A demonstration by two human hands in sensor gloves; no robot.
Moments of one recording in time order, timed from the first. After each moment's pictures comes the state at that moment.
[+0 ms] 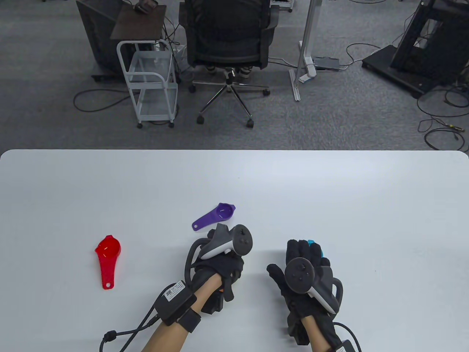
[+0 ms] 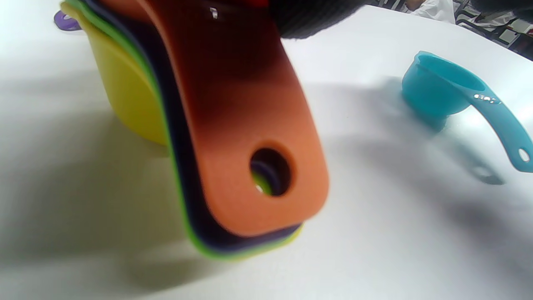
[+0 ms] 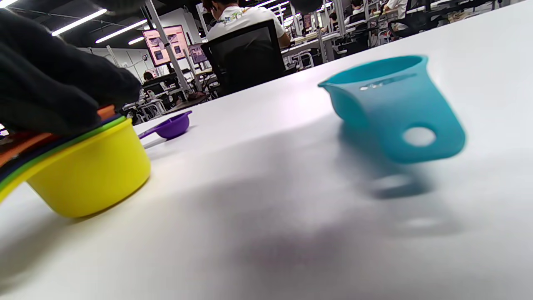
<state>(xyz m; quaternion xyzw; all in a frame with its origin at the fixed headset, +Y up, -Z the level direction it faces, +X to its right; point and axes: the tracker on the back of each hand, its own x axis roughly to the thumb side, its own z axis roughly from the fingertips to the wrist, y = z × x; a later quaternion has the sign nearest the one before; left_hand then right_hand) -0.064 -0.708 -0.376 -0.27 -0.17 0.03 0.95 0.126 -0.717 -0.293 0.01 0.03 0.98 0.18</state>
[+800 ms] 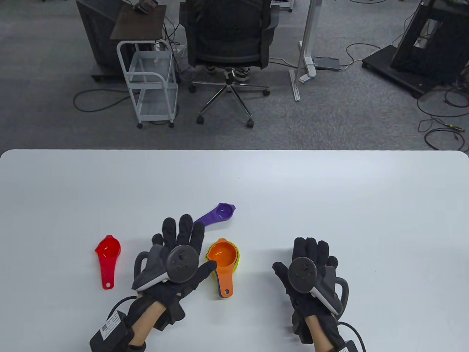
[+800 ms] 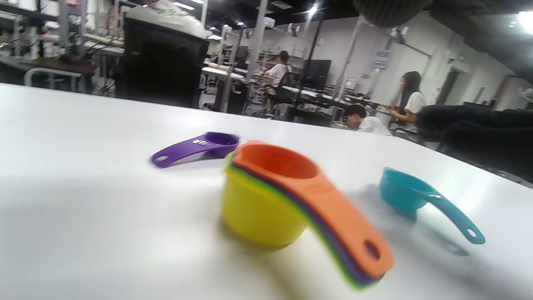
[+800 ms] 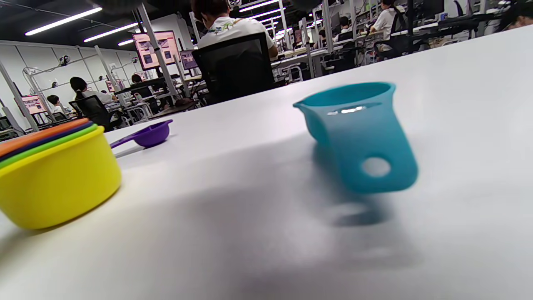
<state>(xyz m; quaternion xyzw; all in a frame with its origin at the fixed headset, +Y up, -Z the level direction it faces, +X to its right) -0.186 -0.644 -0.307 -0.06 -0.20 0.07 0.98 0.136 -0.710 -0.292 -0.01 0.01 0.99 0.16</state>
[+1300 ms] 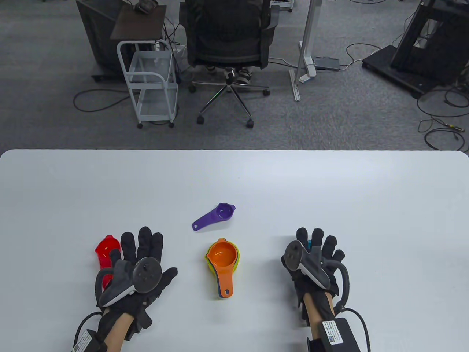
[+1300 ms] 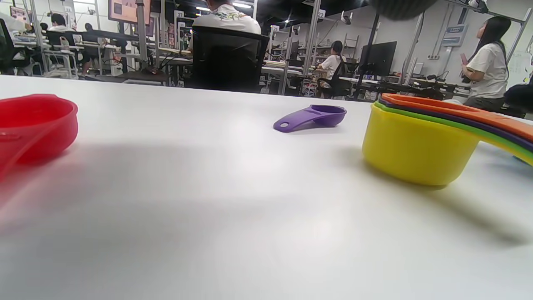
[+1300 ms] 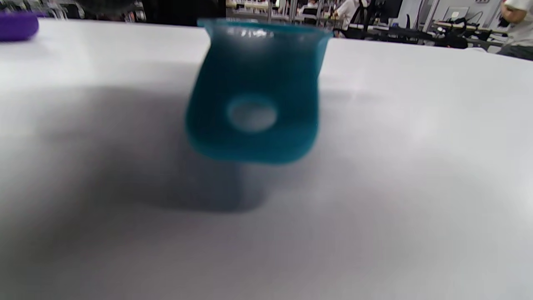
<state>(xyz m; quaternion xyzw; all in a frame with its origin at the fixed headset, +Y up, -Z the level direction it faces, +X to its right) -0.253 -0.688 -0.308 -0.06 -0.12 0.03 0.99 0.140 -0.746 -0.345 -0.10 0.12 0.99 0.00</state>
